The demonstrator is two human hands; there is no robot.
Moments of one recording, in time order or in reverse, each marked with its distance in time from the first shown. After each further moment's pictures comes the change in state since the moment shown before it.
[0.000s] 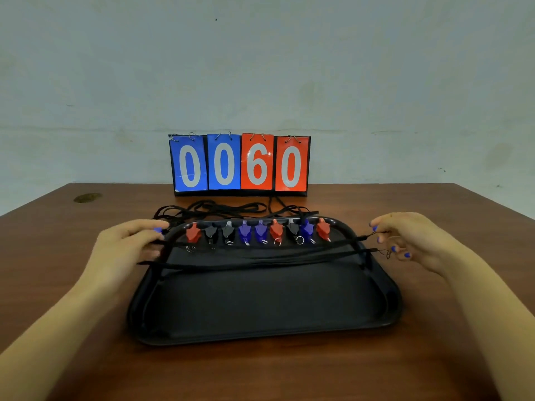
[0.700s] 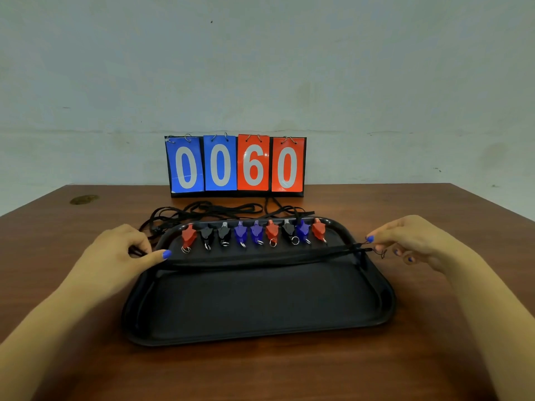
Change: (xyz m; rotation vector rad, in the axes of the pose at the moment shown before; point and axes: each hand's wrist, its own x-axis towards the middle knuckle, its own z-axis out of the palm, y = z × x) left_hand 0.008 -0.005 -0.015 0.703 -0.188 0.184; right_hand 0.004 0.007 -0.014 -0.262 -0.016 -0.013
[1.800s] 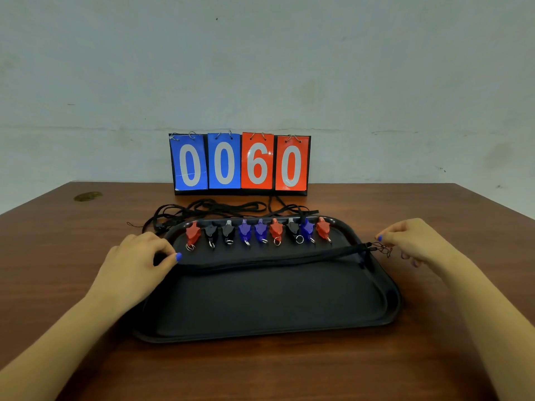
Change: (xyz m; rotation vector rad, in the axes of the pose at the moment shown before) left_hand -0.004 0.000 0.024 0.171 -0.025 0.050; right_hand 0.019 0.015 0.008 -0.202 0.140 -0.055
